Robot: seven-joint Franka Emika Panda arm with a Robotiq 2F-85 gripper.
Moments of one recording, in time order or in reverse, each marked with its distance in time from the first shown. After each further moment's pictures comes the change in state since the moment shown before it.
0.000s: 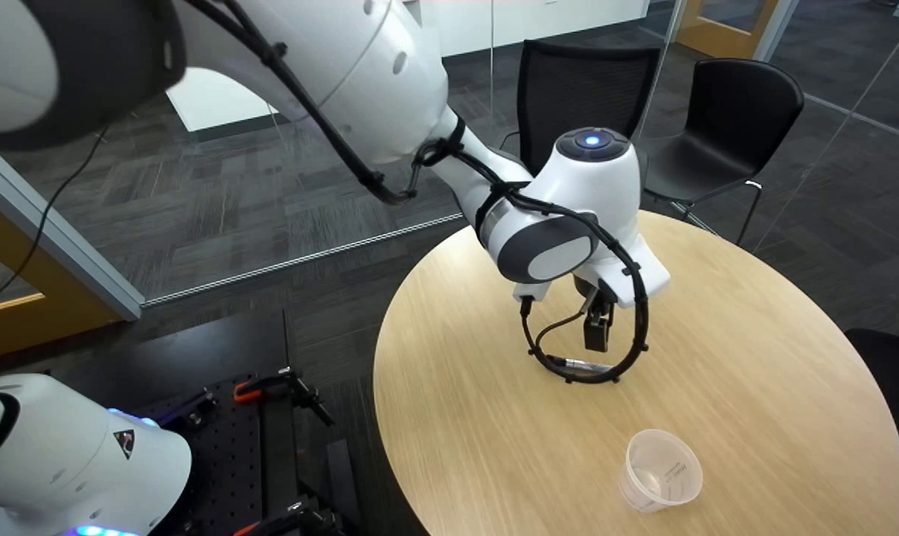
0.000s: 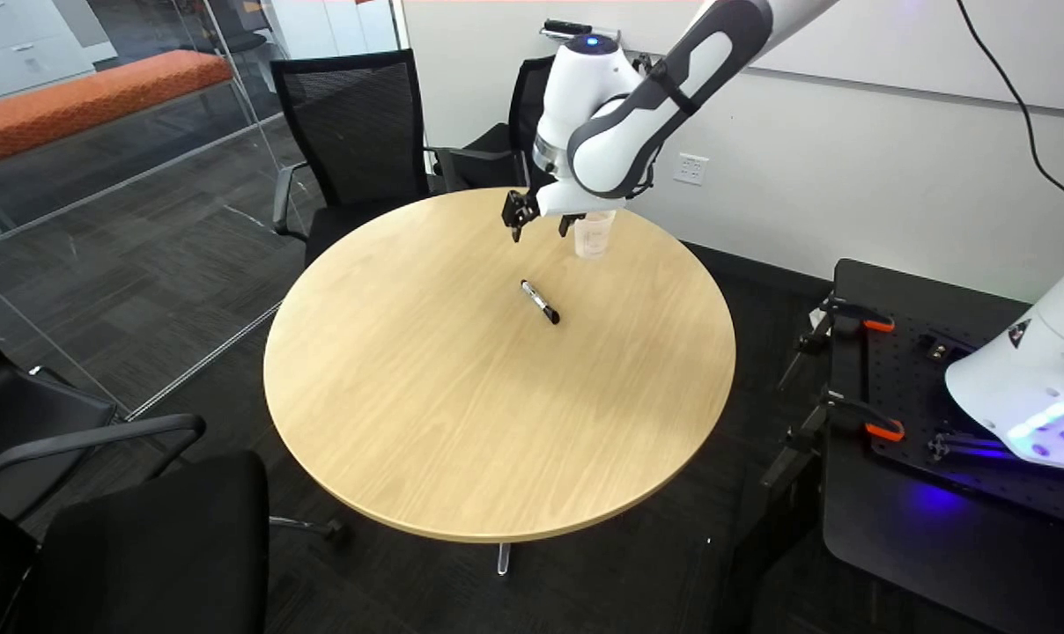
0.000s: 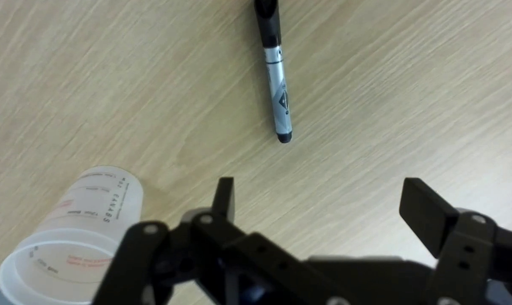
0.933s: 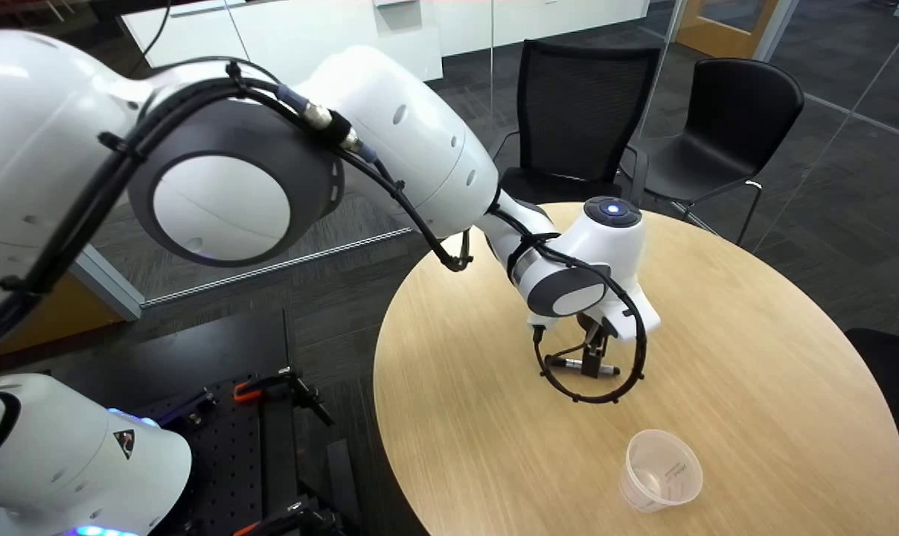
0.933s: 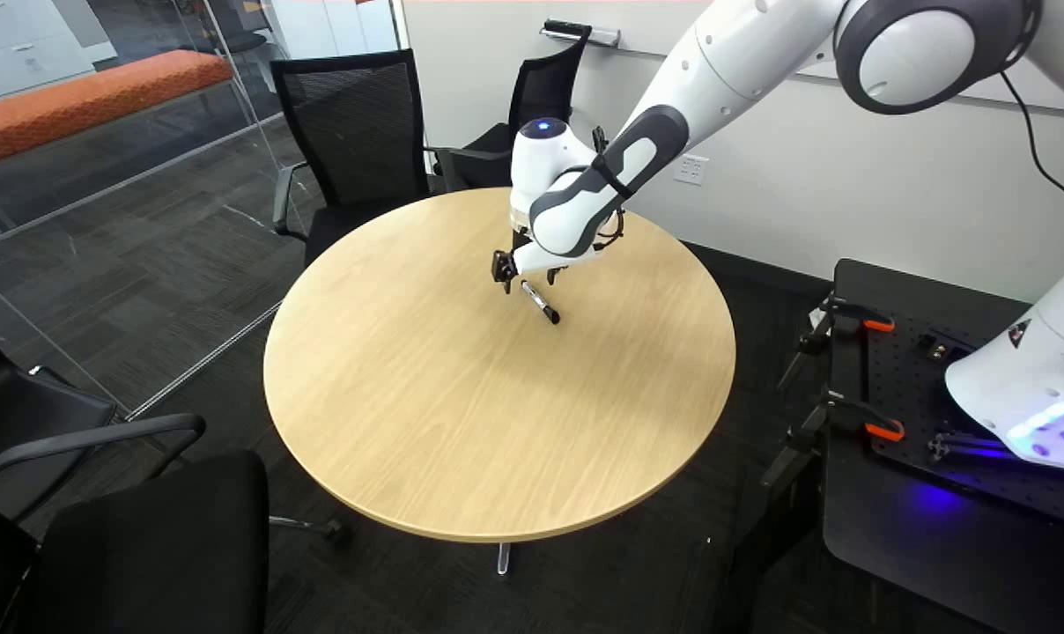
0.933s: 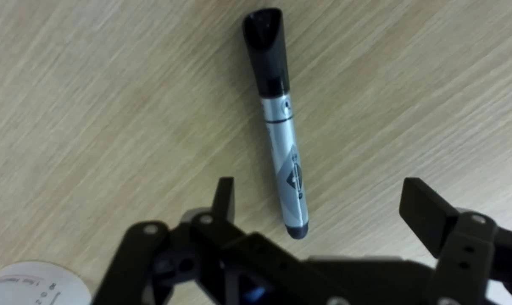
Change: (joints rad) arm 0.014 0.355 -0.009 0.358 0.052 -0.140 0.000
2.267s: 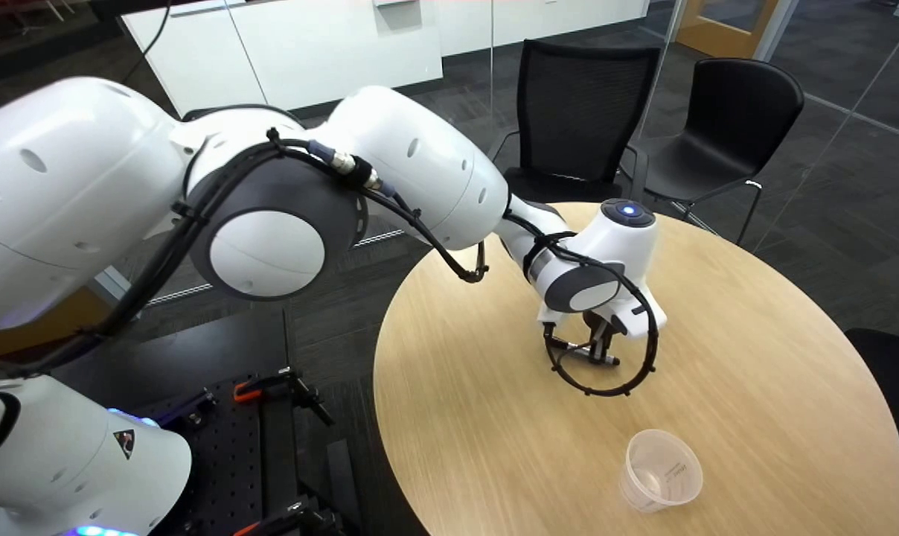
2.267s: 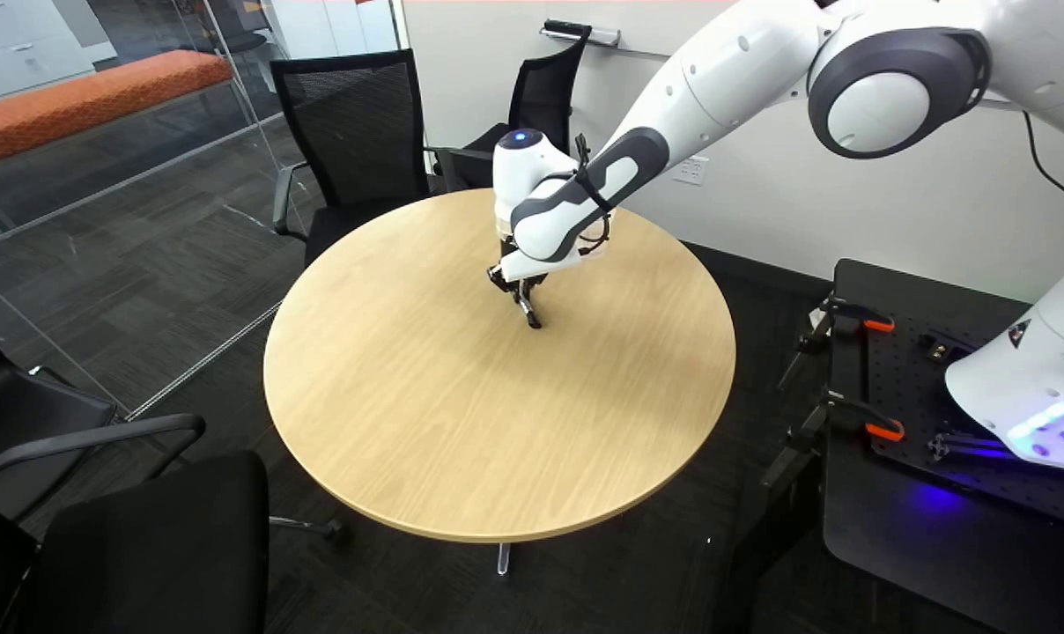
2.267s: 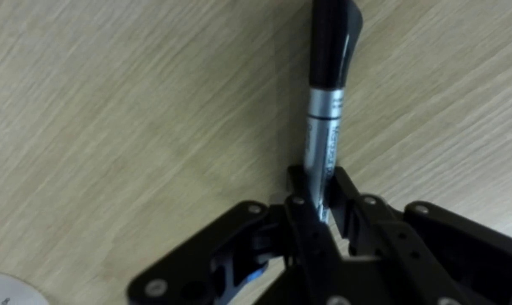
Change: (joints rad) arm -0.002 0.124 0.000 0.212 0.000 -0.146 0.000
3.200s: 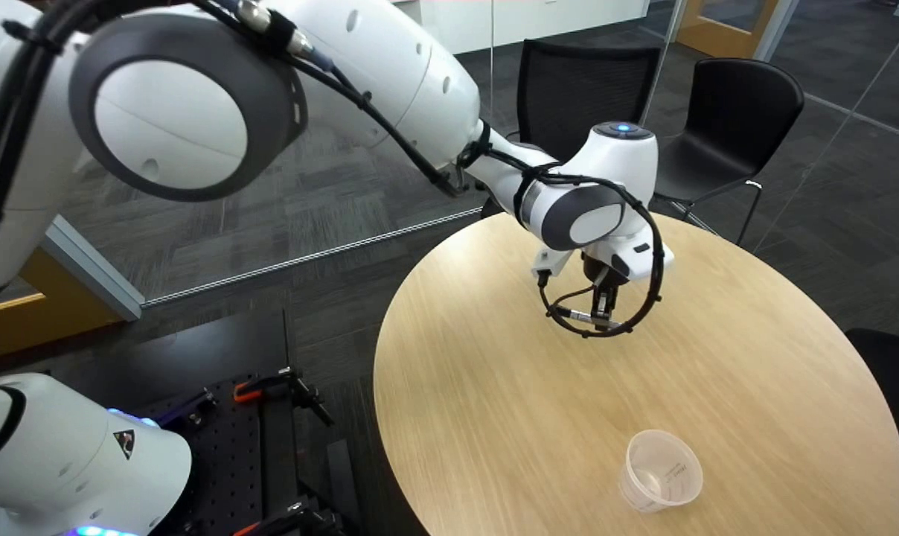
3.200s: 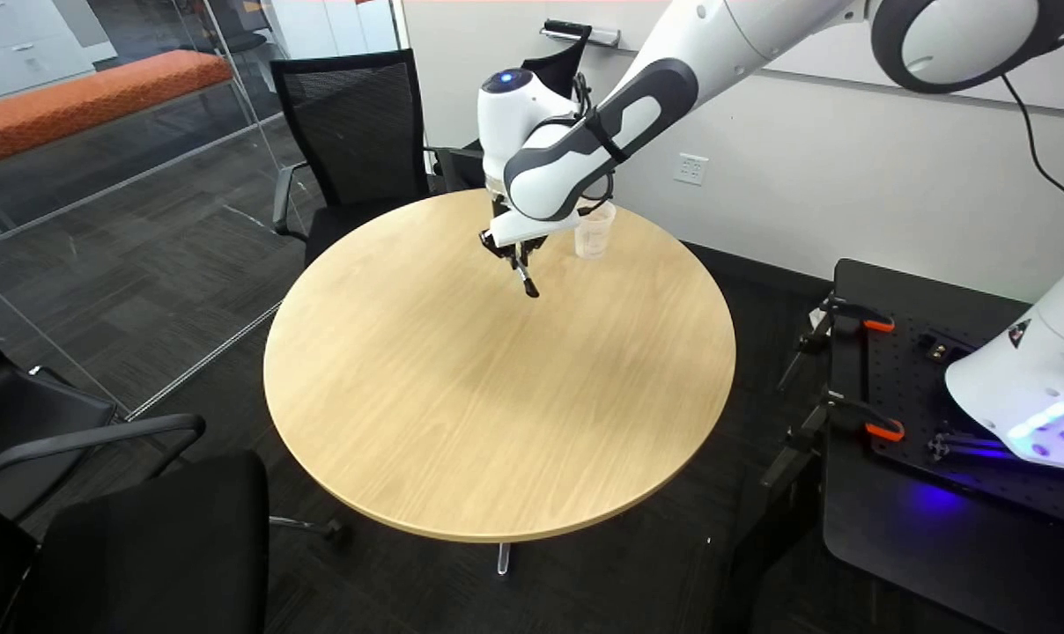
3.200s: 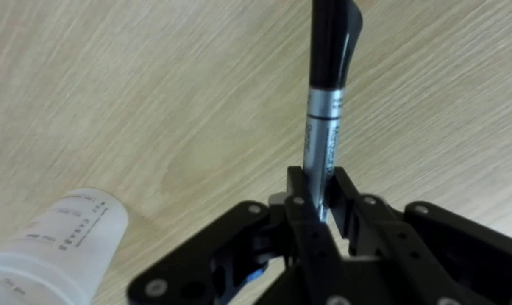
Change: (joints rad) arm 0.117 -0.234 -0.093 -0.176 -0.055 -0.070 0.106
